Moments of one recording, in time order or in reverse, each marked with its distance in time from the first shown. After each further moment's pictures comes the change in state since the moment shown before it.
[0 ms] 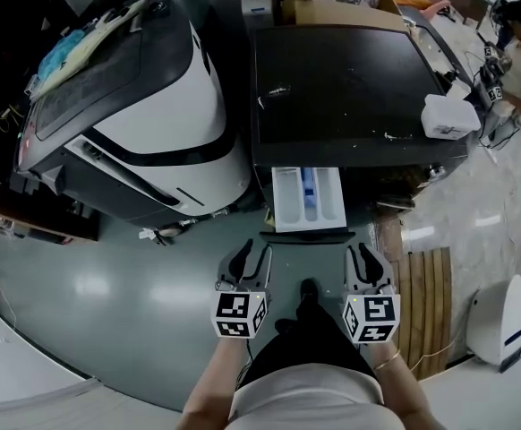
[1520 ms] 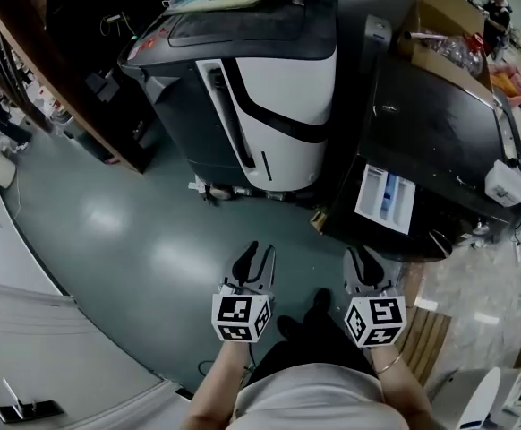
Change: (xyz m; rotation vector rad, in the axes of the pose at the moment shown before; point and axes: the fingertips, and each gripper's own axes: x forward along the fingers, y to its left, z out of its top) left arm -0.190 0.072 -0.016 -0.180 -0.171 0.375; right arm -0.037 0.174 0.033 -0.129 -0.057 0.422
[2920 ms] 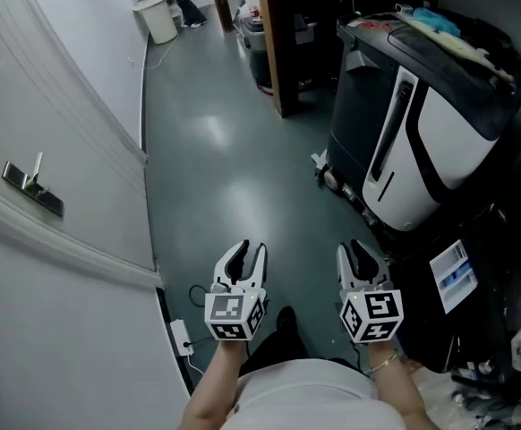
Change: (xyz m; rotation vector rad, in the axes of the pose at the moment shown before) left arm -0.239 0.035 -0.032 -0.197 -0.179 0.839; right arm -0.010 0.184 0.005 -0.260 0.041 0.811
